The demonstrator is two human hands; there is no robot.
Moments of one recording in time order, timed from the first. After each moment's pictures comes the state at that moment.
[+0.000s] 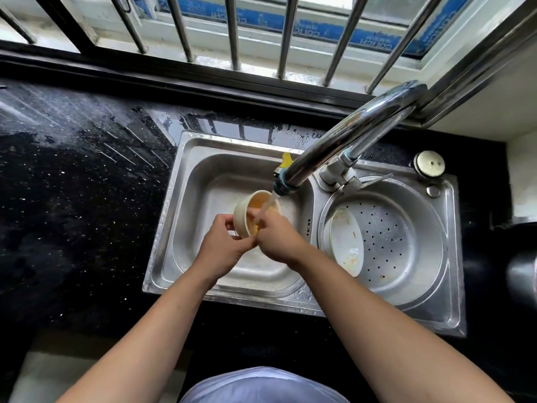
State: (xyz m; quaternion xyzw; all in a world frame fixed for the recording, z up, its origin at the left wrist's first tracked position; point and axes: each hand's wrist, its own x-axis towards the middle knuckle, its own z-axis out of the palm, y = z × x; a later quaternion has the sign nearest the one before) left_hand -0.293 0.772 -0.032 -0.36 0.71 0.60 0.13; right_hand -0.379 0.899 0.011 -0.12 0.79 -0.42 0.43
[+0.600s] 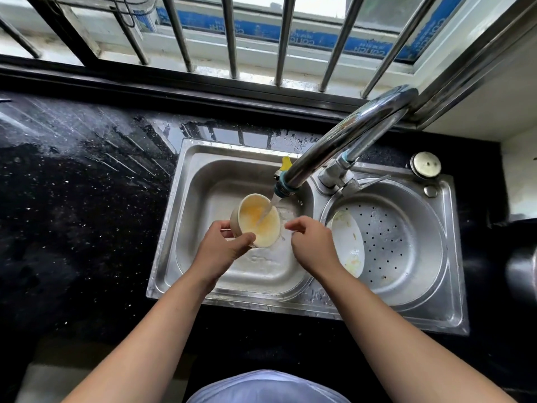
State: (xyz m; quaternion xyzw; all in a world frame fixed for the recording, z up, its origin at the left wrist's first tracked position) left_hand -0.292 0.762 -0.048 -0.41 0.59 0.68 0.12; right_hand -0.373 0.950 0.007 0.03 0.88 -0.38 0.28
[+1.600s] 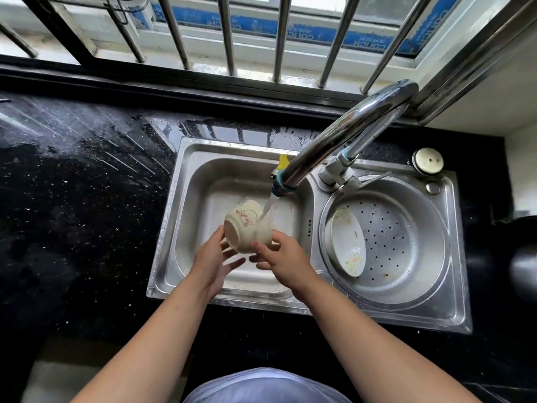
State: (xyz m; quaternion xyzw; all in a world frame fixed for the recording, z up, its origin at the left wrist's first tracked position) left_hand -0.285 0.770 -0.049 -0.50 0.40 0.76 0.10; right_hand -0.335 0.926 -0.024 0.06 0.69 -0.60 0.40
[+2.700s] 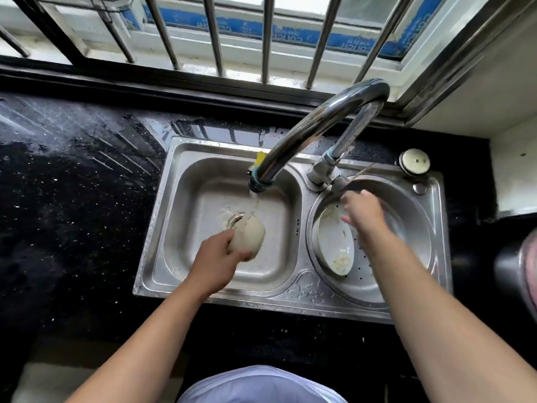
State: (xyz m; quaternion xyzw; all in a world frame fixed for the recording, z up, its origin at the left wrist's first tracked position) left_hand -0.282 0.798 -0.025 -0.26 0.80 0.52 0.13; right_hand -0.469 1.044 -0.007 0.27 0.78 -0.51 0.24
